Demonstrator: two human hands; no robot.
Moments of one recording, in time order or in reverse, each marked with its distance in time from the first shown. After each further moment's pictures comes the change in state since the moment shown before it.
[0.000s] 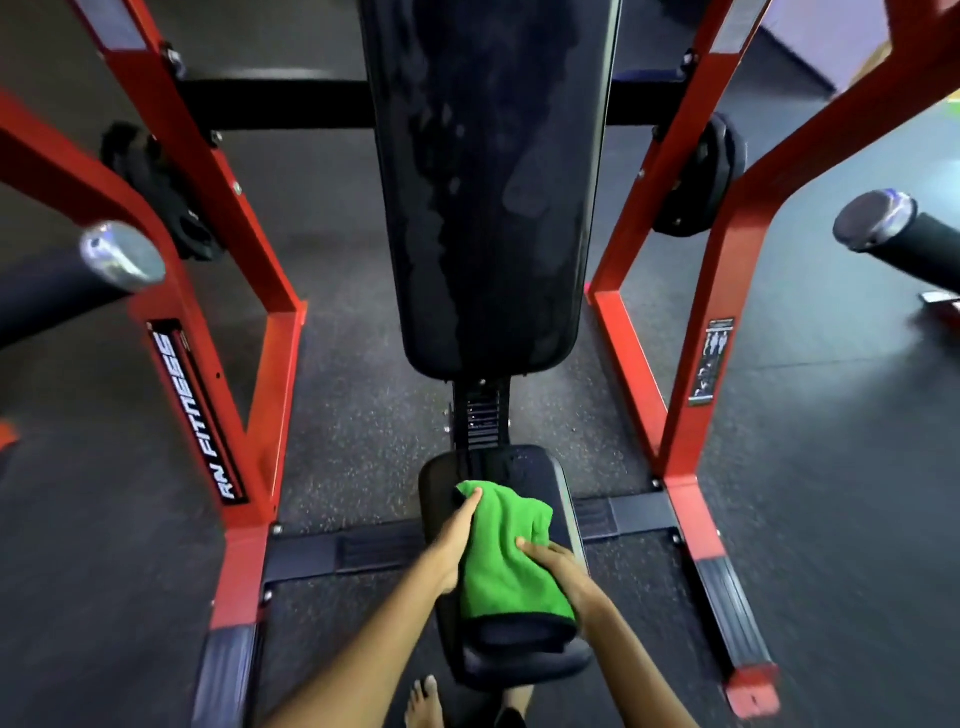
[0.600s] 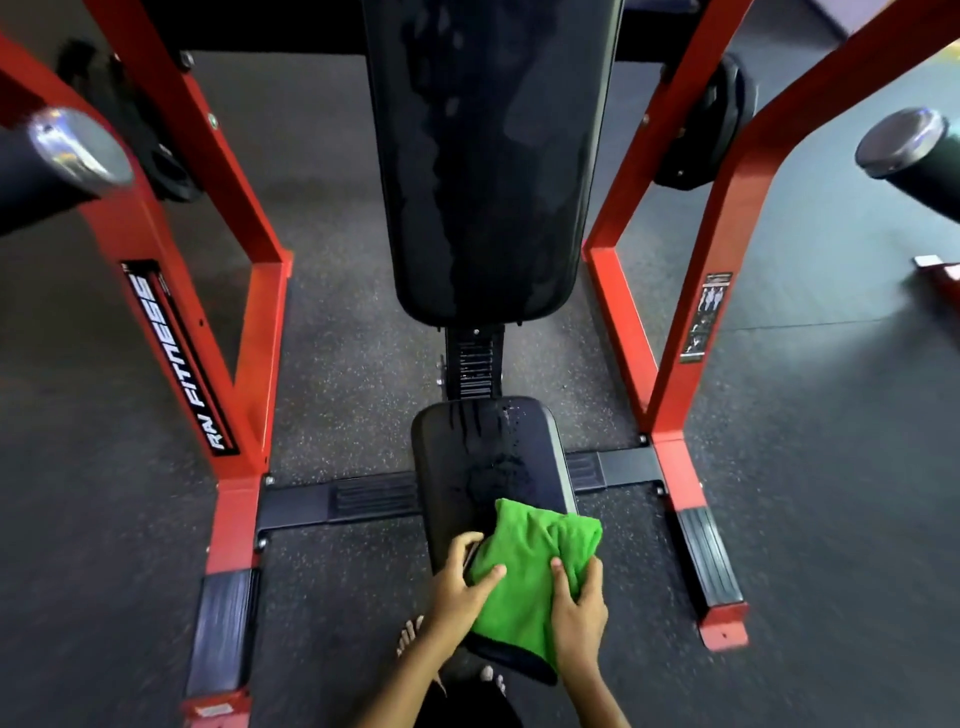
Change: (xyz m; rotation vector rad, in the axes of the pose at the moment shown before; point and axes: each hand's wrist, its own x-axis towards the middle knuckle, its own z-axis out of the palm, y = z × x) left_hand -0.025 -0.133 -0.017 0.488 0.184 0.410; right_hand -0.043 0.107 -0.008 -0.309 0.717 -0.350
